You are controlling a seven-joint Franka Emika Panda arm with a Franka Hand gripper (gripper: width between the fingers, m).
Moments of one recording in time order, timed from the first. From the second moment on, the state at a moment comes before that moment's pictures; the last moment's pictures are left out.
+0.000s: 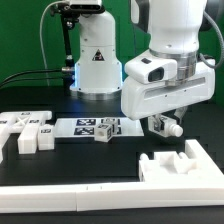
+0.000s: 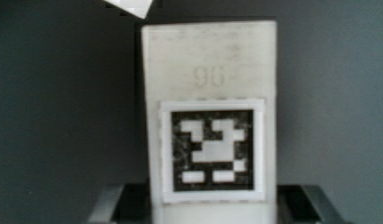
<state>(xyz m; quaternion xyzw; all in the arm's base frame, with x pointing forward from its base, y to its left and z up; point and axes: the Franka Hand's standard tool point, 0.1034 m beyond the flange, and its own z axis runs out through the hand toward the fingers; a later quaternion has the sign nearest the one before) 0.426 0.121 0.032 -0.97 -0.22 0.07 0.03</state>
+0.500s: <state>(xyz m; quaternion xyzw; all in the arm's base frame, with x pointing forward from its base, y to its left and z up) 0.434 0.132 0.032 -0.88 -0.48 0.02 0.02</state>
